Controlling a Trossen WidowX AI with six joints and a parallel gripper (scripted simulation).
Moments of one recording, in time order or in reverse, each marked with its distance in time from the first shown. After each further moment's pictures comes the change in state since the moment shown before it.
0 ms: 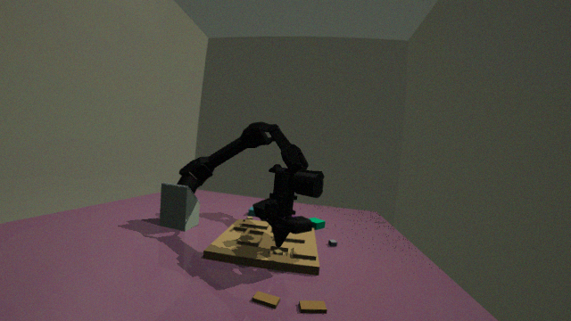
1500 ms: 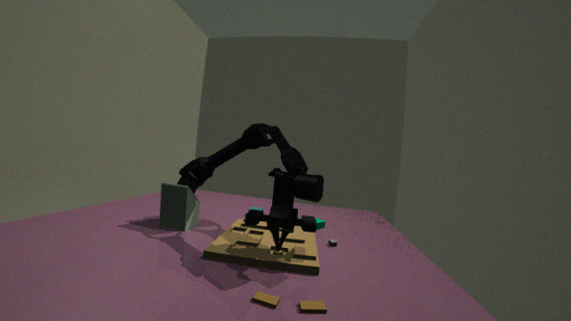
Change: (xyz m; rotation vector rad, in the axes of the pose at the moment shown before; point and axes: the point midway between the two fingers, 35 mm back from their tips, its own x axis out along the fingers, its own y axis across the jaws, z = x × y) arm 0.011 0.003 0.002 -0.834 0.005 0.000
